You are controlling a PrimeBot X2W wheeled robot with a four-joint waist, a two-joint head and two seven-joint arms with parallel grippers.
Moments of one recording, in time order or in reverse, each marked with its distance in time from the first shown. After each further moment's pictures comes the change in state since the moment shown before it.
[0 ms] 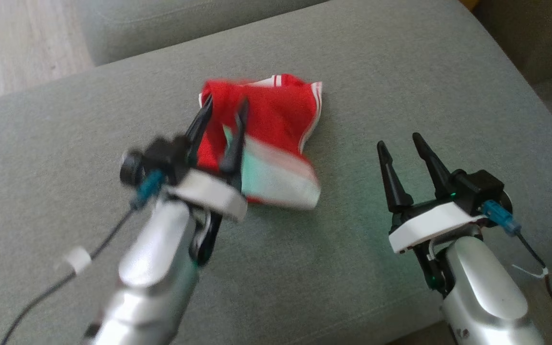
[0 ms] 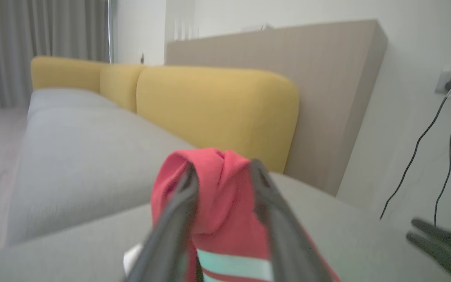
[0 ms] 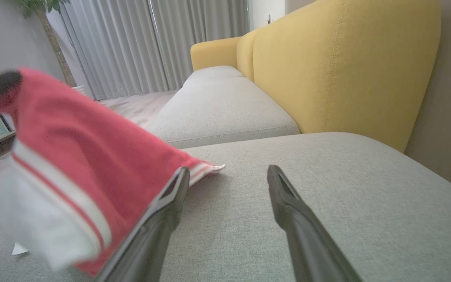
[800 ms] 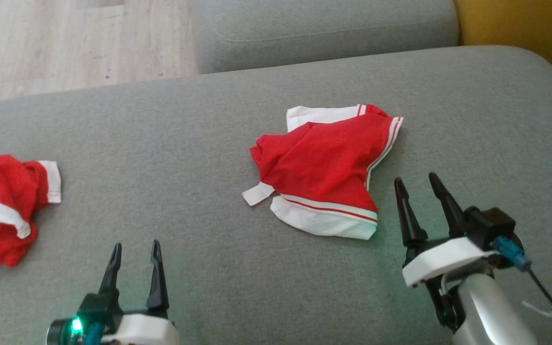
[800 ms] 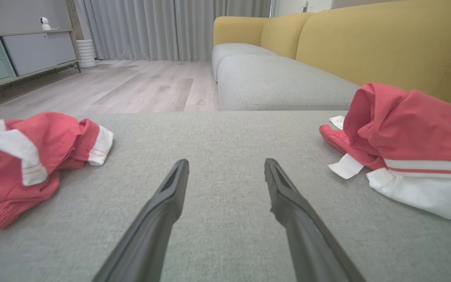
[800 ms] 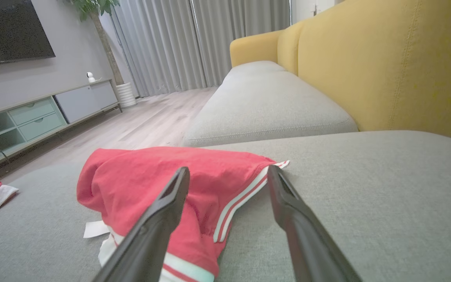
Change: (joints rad) left arm 0.578 0.024 0.358 -0.219 0.215 0.104 0.000; right arm 0.124 0.004 -0.070 -0.012 0.000 0.000 0.000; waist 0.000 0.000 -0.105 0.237
